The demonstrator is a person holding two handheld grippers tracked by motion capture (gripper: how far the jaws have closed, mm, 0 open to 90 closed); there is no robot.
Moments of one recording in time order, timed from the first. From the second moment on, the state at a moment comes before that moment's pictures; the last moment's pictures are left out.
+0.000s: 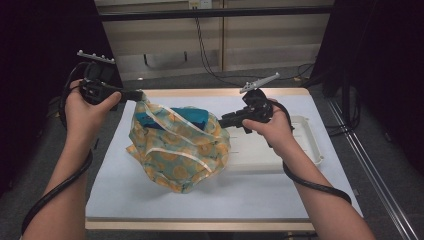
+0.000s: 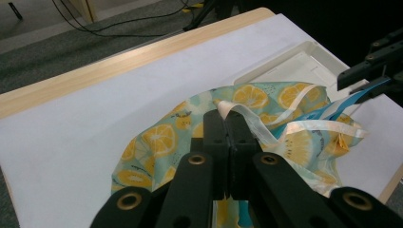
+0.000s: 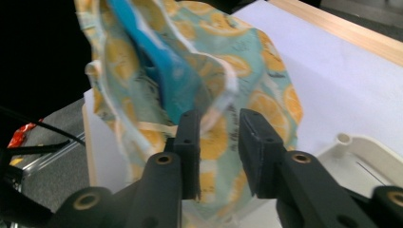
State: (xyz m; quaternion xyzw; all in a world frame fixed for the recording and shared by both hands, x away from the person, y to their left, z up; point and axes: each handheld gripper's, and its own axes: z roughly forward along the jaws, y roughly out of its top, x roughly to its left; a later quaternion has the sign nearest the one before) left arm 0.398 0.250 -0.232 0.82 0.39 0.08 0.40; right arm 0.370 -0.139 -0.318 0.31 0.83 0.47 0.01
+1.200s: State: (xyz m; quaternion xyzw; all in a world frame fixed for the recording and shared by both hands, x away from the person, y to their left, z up) left arm 0.395 0.252 -0.231 0.82 0.39 0.07 0.41; right arm 0.354 -0.111 -0.311 0.23 0.85 0.47 -0.03
